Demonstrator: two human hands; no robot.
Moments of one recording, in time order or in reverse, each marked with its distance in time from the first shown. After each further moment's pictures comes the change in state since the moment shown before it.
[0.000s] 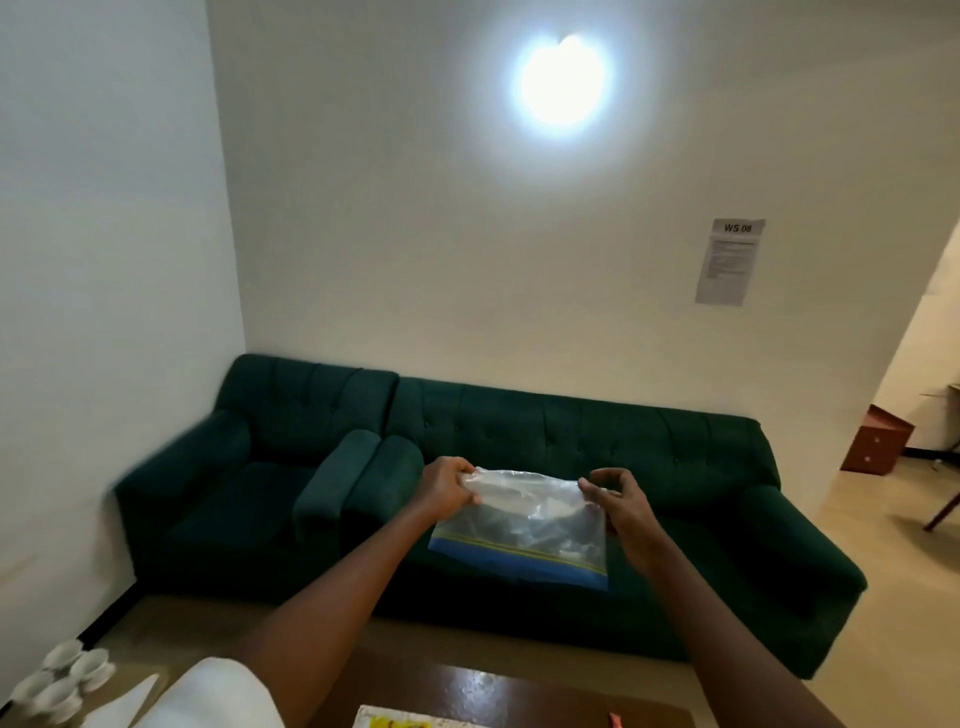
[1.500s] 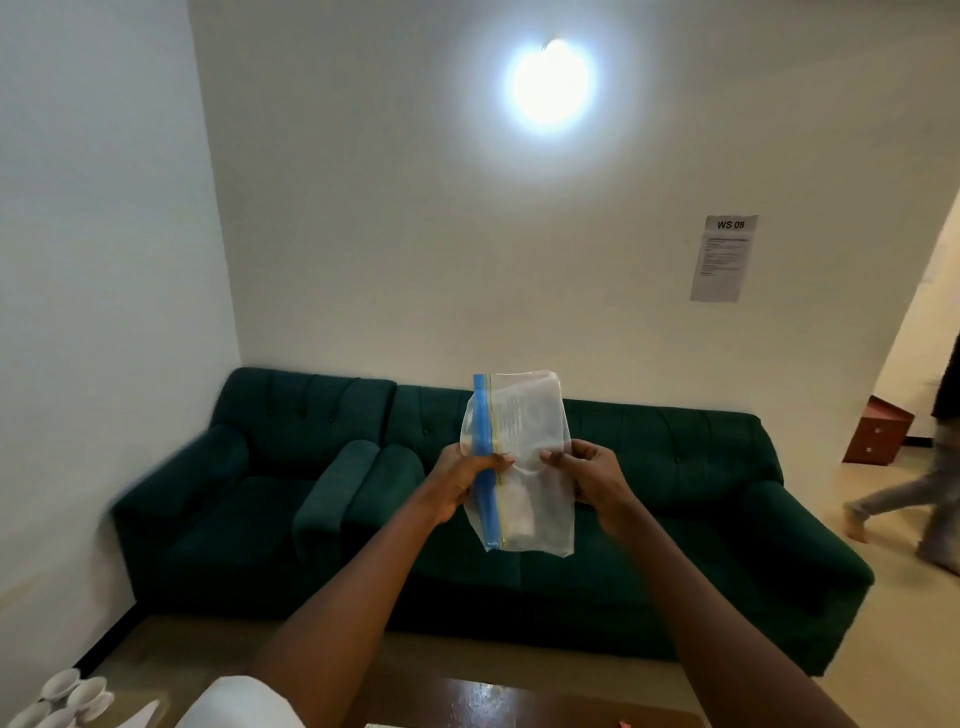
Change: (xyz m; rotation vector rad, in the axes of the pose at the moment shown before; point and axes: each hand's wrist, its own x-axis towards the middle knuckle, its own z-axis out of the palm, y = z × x) left_hand 0.024 0.031 0.001 -0.920 -0.202 -0.106; right_hand 0.024 -0.045 0.043 0.056 -0.089 -0.084
